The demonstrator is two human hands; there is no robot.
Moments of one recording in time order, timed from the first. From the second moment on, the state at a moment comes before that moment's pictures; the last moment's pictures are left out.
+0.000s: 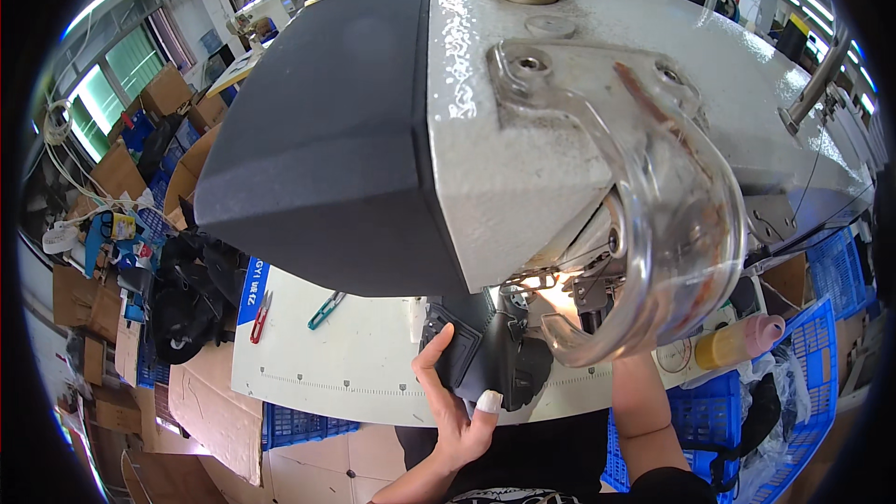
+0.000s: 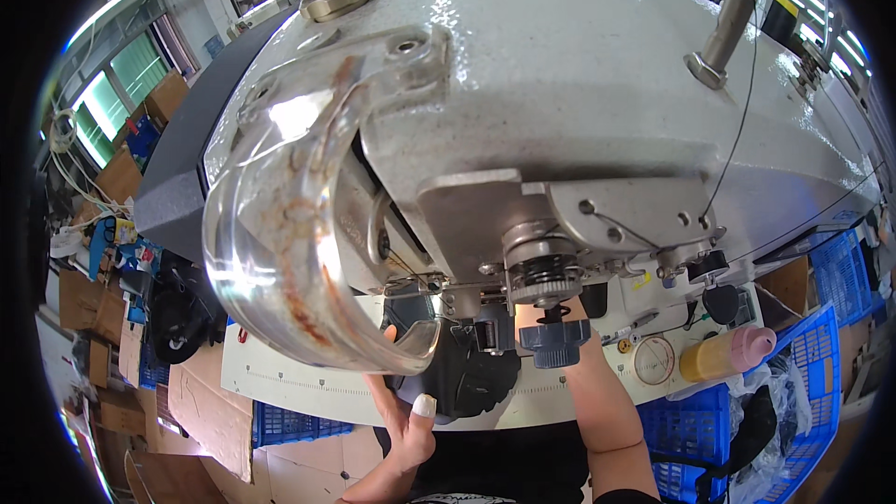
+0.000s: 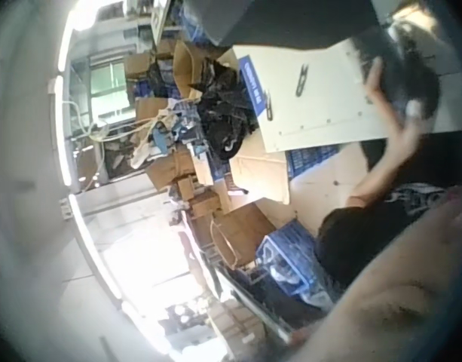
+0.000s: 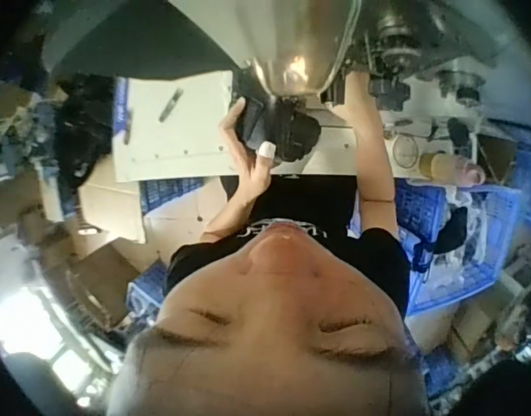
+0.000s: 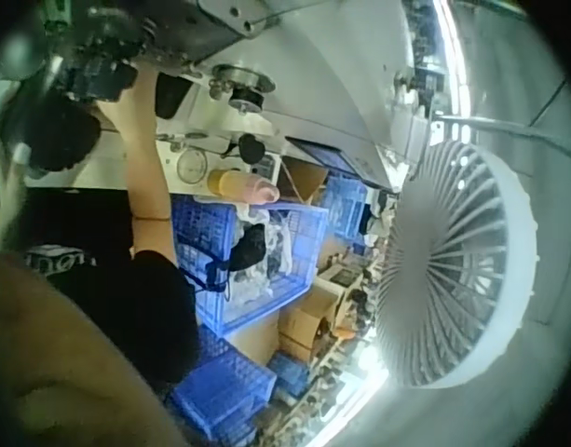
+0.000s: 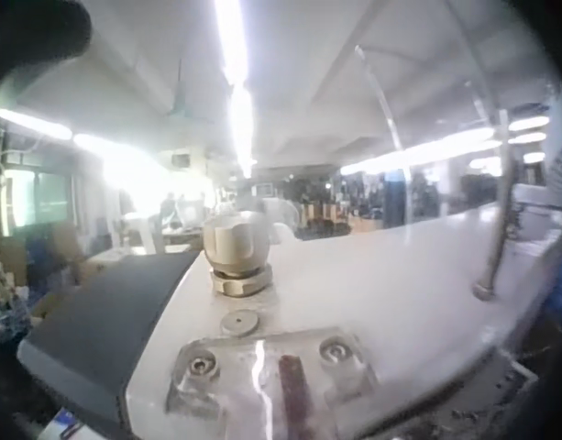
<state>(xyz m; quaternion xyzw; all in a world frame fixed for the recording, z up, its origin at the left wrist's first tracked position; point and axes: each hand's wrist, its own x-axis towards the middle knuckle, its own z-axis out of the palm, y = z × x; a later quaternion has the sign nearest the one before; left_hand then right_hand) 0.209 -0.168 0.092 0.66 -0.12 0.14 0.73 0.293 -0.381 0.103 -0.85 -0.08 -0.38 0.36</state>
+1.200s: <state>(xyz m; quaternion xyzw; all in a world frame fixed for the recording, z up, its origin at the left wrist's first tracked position) 0.243 -0.140 0.136 0.69 -0.09 0.11 0.71 0.248 -0.293 0.088 -0.72 -0.01 -0.19 0.67</state>
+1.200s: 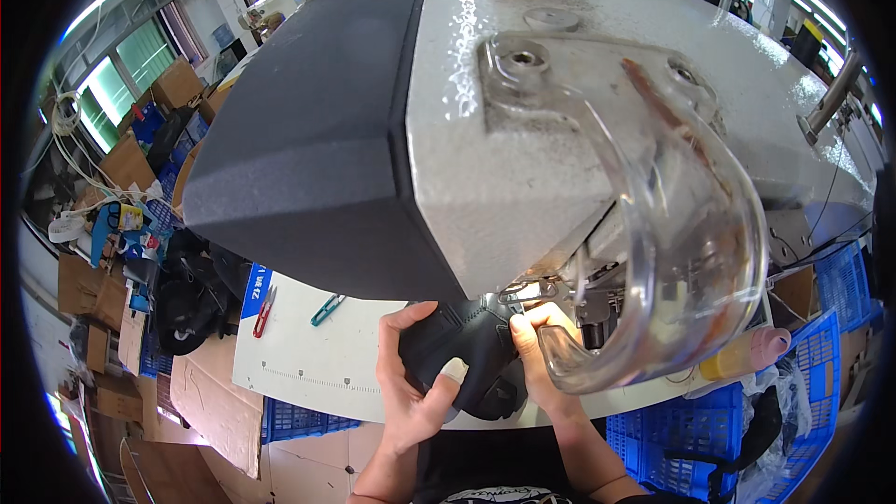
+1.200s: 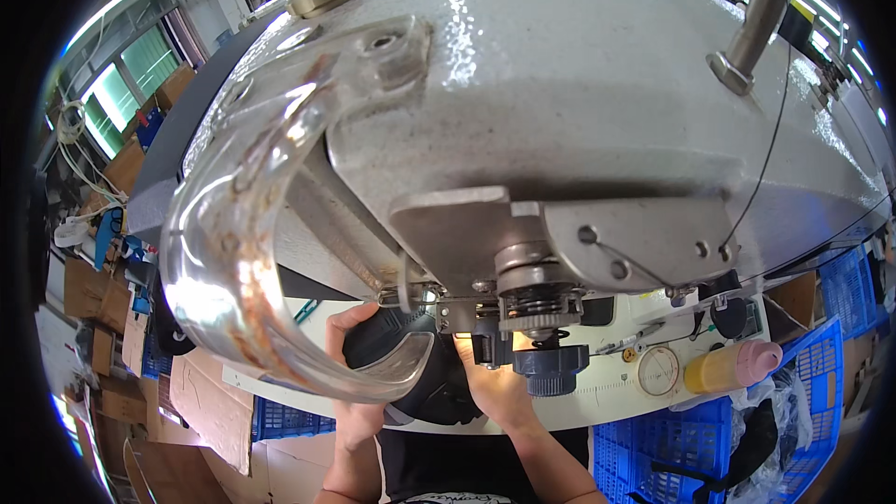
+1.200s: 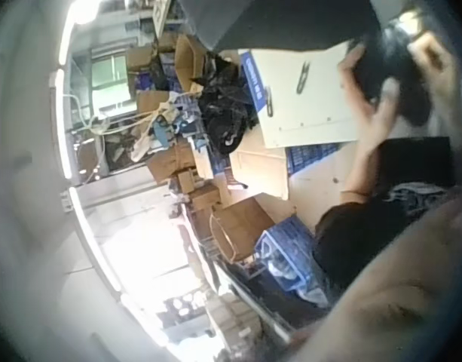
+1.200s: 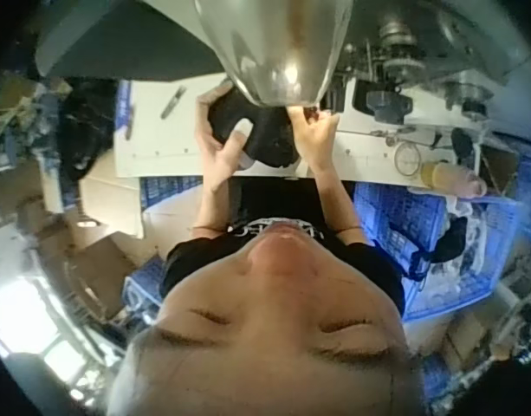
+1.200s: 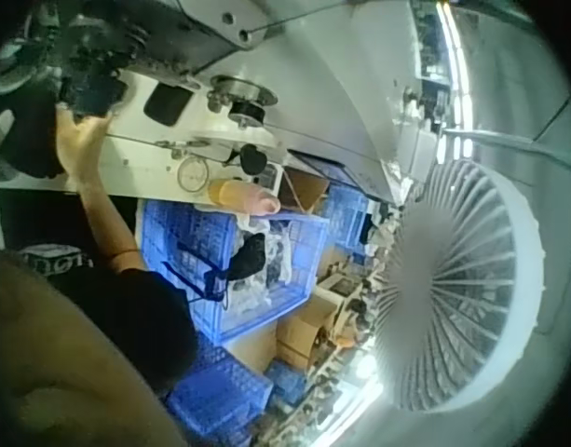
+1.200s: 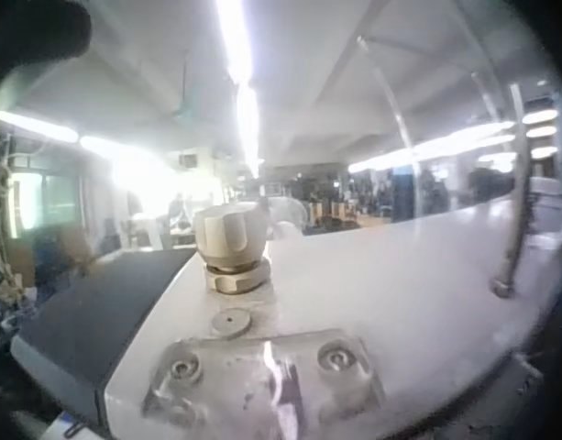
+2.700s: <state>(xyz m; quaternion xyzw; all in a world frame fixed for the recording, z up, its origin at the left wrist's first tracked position) 0.248 -0.130 0.133 0.71 -0.10 0.08 0.69 0.250 -0.291 0.084 -0.76 0.04 -0.20 0.62</state>
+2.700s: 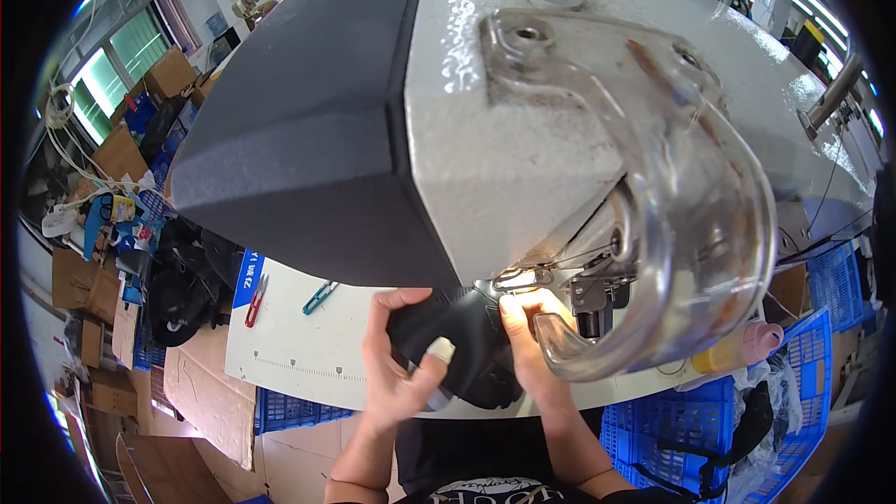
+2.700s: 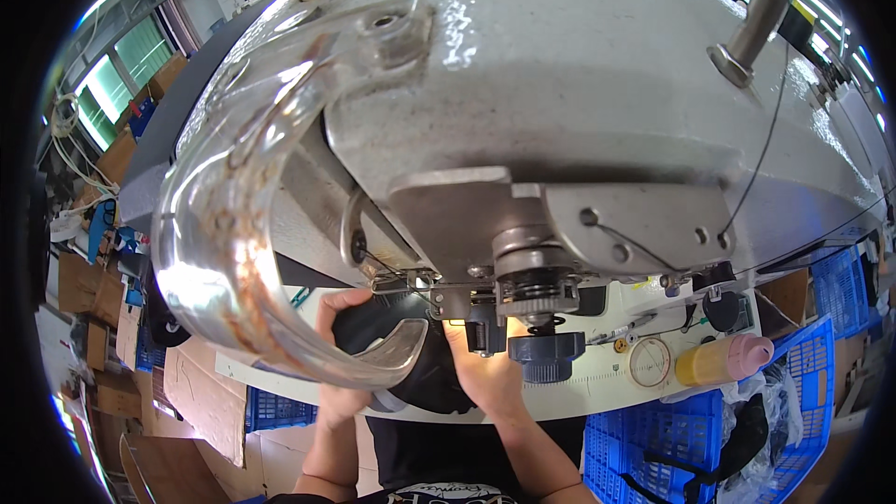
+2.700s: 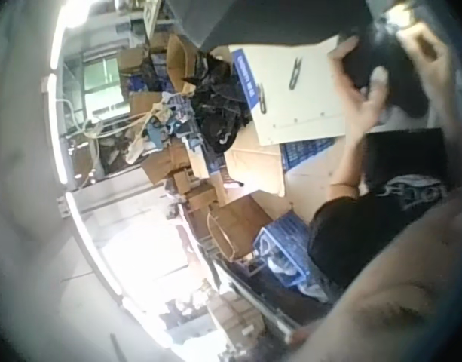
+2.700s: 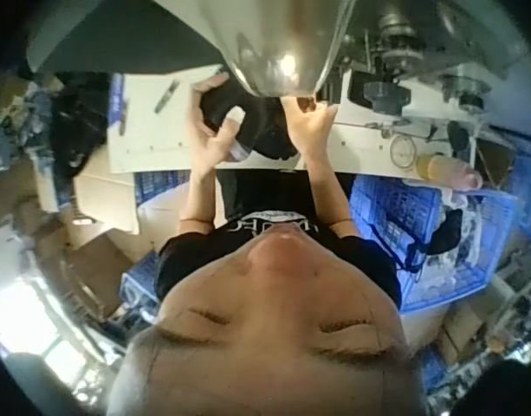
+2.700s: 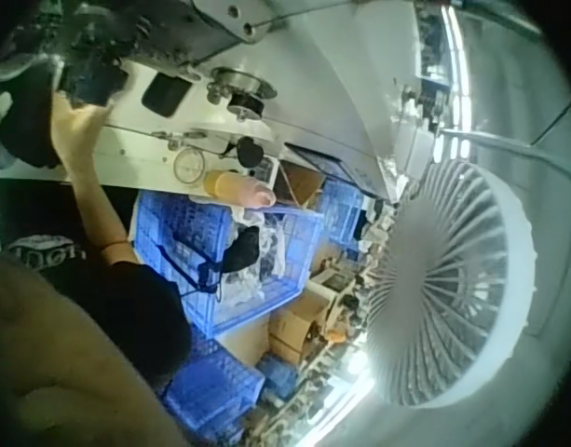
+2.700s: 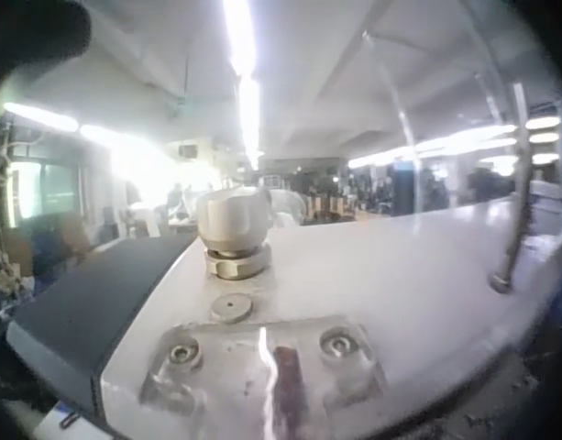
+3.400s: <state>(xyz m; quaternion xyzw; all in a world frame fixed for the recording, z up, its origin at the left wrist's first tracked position) 0.216 -0.179 0.111 0.75 -0.15 0.21 0.60 0.255 -0.338 0.052 -0.92 0.06 -0.16 0.36</state>
